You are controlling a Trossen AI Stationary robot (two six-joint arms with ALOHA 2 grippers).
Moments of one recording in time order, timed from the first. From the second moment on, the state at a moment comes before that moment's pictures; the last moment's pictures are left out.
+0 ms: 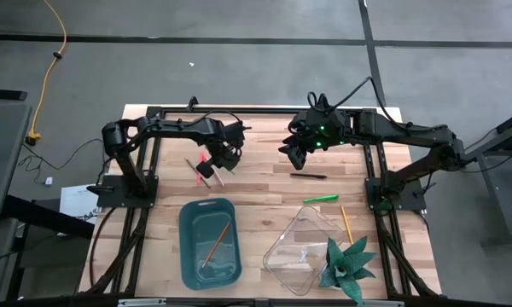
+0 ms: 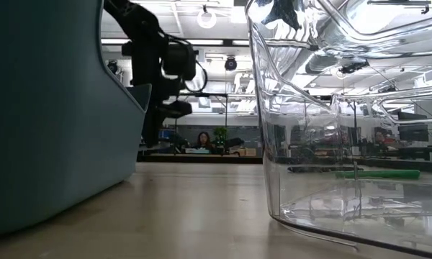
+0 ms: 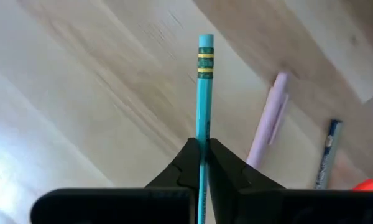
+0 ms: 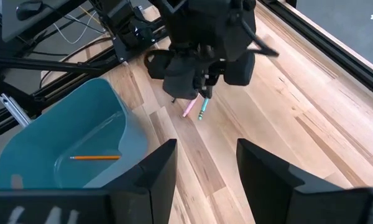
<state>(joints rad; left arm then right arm) 0.49 1.76 1.16 -0.84 0.14 1.12 -0.14 1.37 1.43 -0.71 0.00 0.40</state>
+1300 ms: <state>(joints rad) -0.02 1.37 1.21 -1.11 0.12 0.66 -0.16 1.37 1.43 -0.76 -0.04 0.31</state>
